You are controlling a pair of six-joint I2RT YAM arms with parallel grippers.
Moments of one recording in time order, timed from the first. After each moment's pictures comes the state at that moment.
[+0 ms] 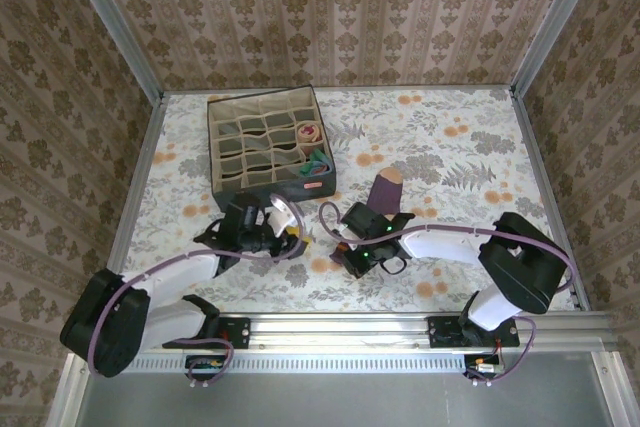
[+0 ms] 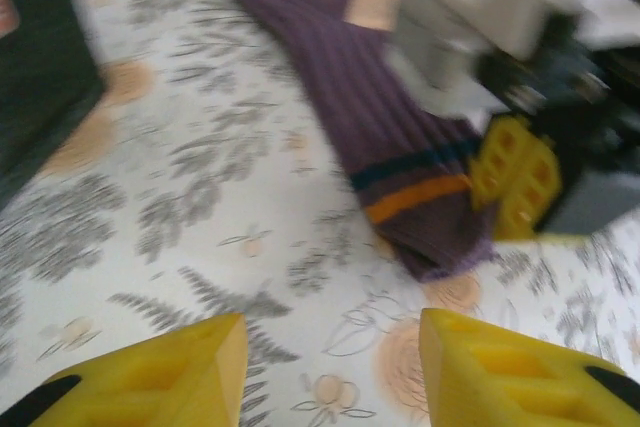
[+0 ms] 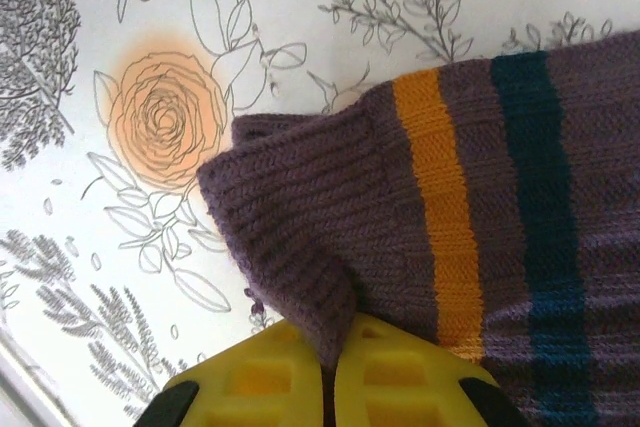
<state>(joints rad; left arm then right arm) -0.61 1.15 0.37 0.10 0.60 0.19 0.87 1.54 0.77 -0.41 -0.22 0.27</state>
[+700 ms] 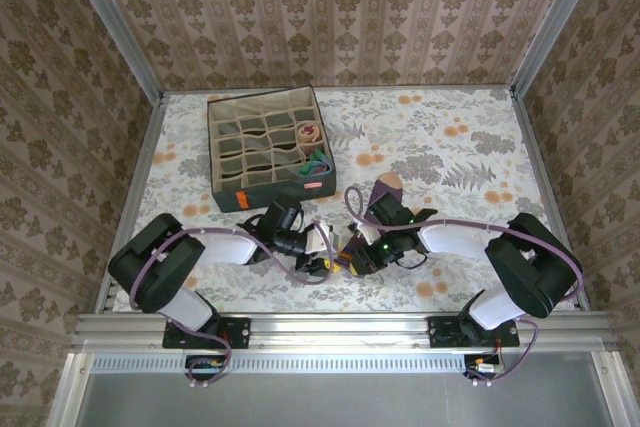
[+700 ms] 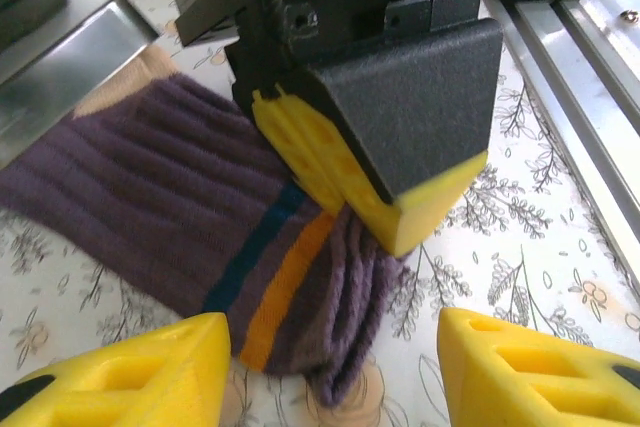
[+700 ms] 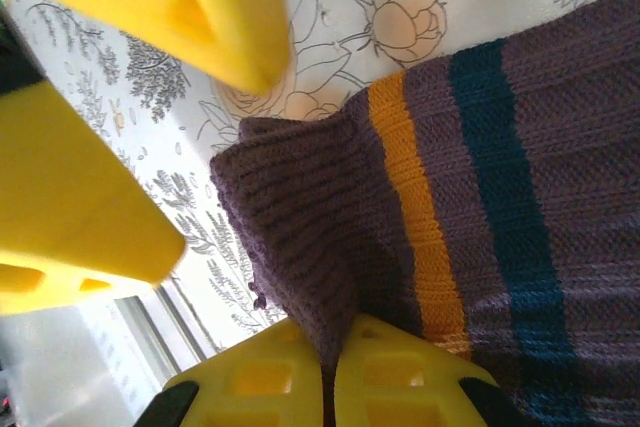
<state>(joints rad) -0.80 1.56 0.52 0.27 0.79 0.60 0.66 1.50 0.65 -0.34 -0.63 0.26</state>
